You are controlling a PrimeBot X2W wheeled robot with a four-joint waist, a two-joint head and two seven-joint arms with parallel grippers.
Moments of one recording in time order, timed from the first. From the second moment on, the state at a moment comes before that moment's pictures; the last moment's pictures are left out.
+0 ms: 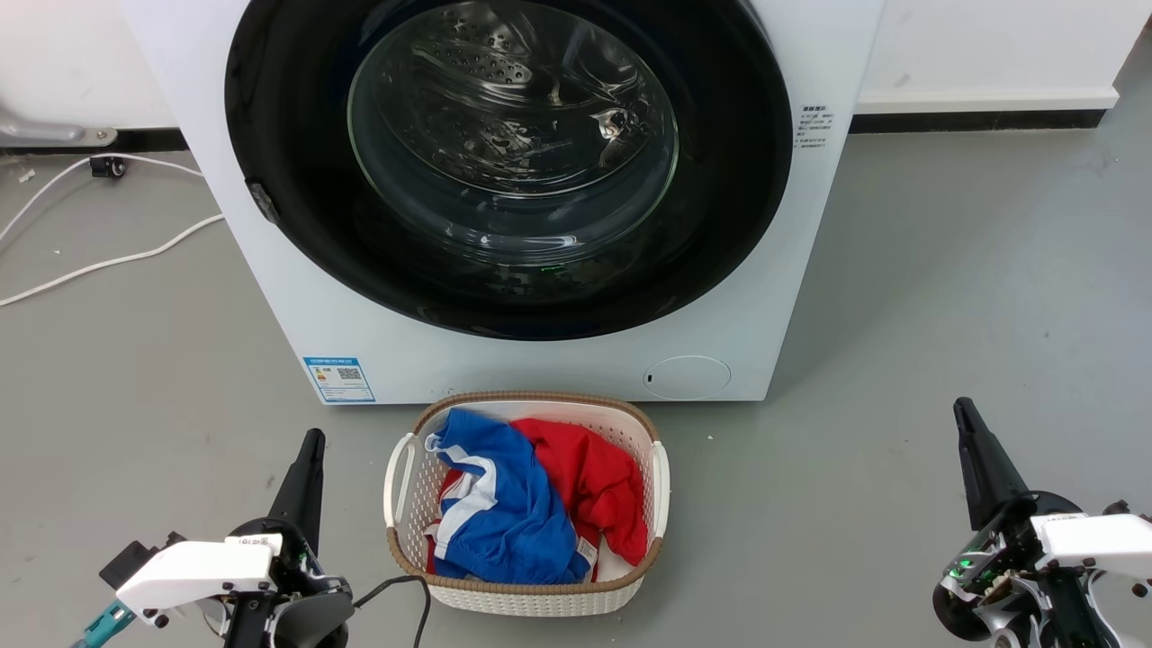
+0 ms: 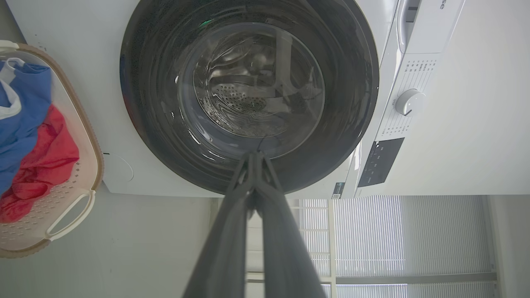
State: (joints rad) left arm -0.10 0.06 0.10 0.24 -1.62 -0.13 0.10; right arm -0.11 -0.05 -0.12 0.25 1.61 0.13 0.11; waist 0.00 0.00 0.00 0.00
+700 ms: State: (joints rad) left arm -0.10 0.06 0.10 0.24 -1.62 -0.13 0.11; right arm -0.11 -0.05 -0.12 0.25 1.61 0.13 0.11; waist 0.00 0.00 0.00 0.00
